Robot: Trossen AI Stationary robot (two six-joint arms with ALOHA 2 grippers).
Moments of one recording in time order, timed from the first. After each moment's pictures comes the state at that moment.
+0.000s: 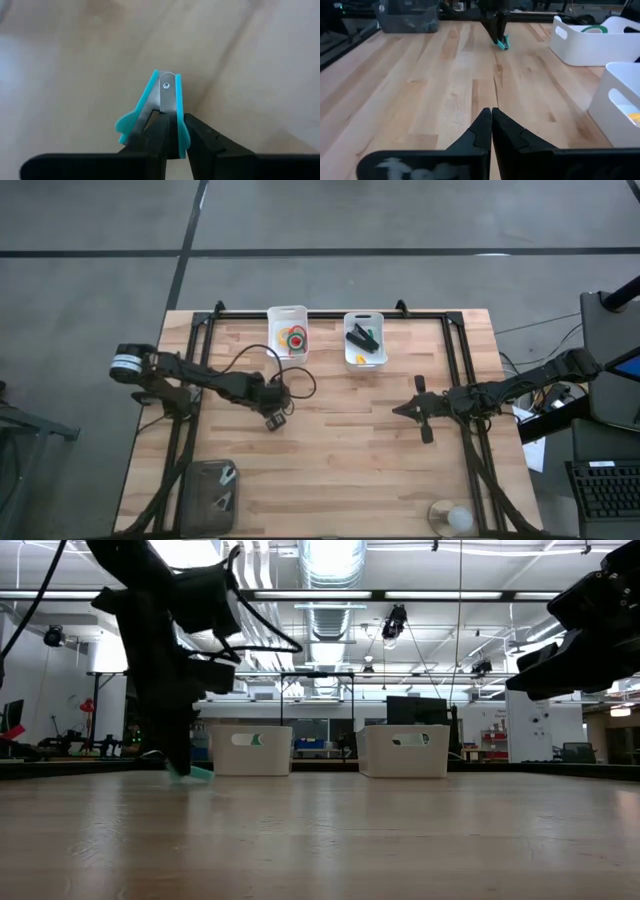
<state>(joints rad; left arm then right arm) -0.02 1.50 0.77 -0.53 -0.19 -0.53 0.26 0.58 0.01 0.27 0.24 0.09</state>
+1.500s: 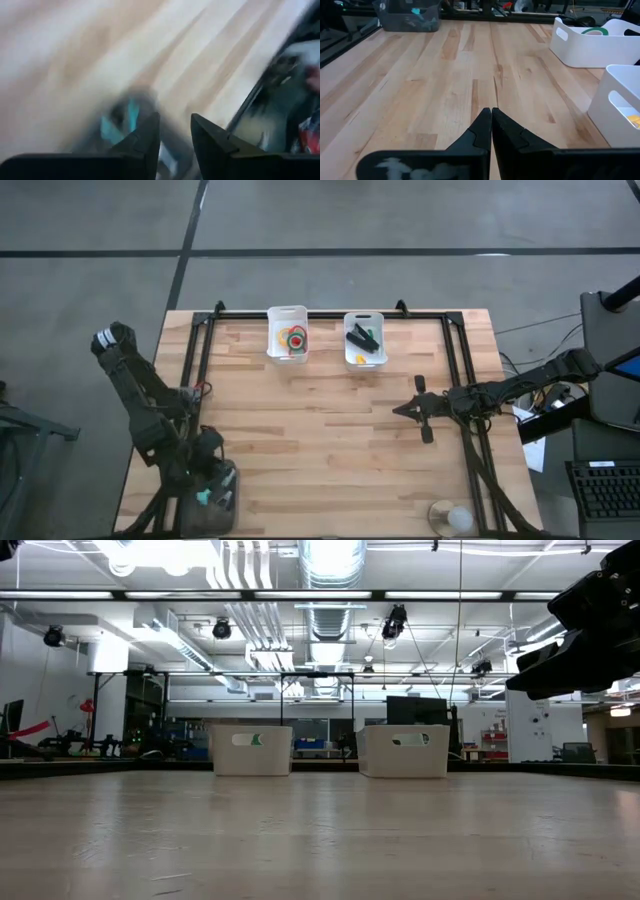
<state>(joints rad) -1.03 1.09 0.80 -0.79 -0.36 -1.86 0.26 0.58 0.01 0.27 0.24 0.08</state>
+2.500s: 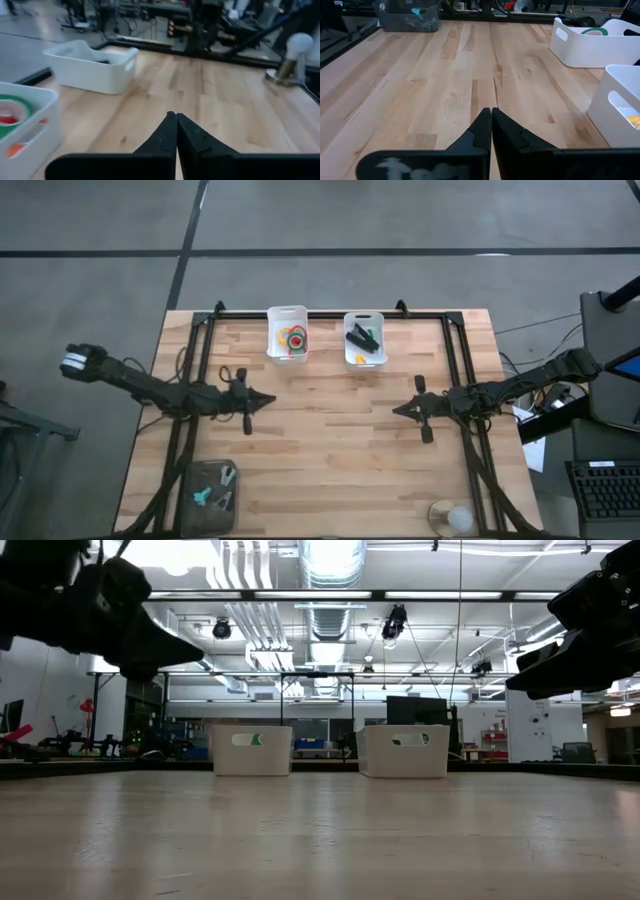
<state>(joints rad) -0.22 0.84 0.13 0.57 -0.40 -0.18 0.26 0.58 0.01 0.27 0.24 0.08</state>
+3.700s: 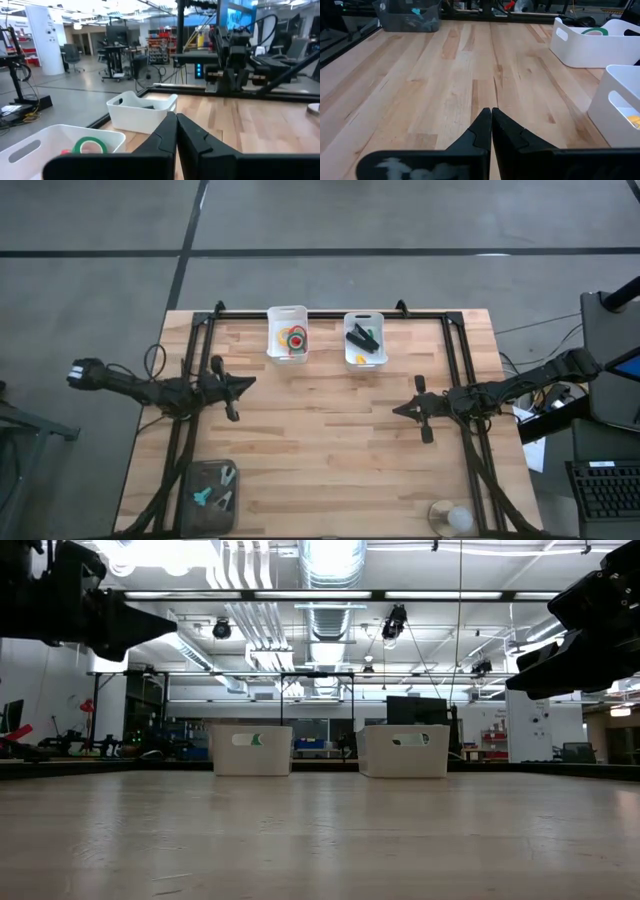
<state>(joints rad) -0.23 0.34 0.01 0.38 -0.58 0.07 0.26 0.58 0.01 0.27 0.24 0.08</state>
